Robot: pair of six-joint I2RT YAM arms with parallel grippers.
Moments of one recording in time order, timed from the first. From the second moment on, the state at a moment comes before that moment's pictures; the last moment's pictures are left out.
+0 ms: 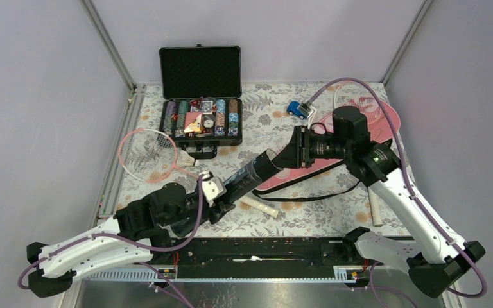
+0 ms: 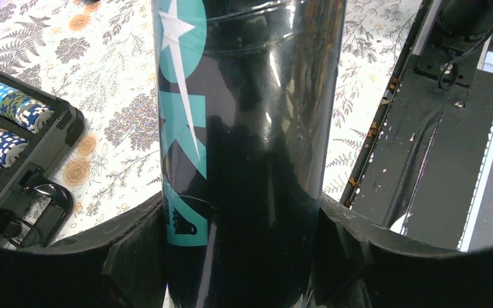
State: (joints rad) left arm -1.13 0.52 0.61 -0.41 -0.06 0.08; right arm 0.55 1.06 1.19 -0.58 -0.75 0.64
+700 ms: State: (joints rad) left arm -1.13 0.63 0.79 -0.33 -0.15 -0.21; right arm 0.56 0.67 1.15 -0.34 -0.46 0.68
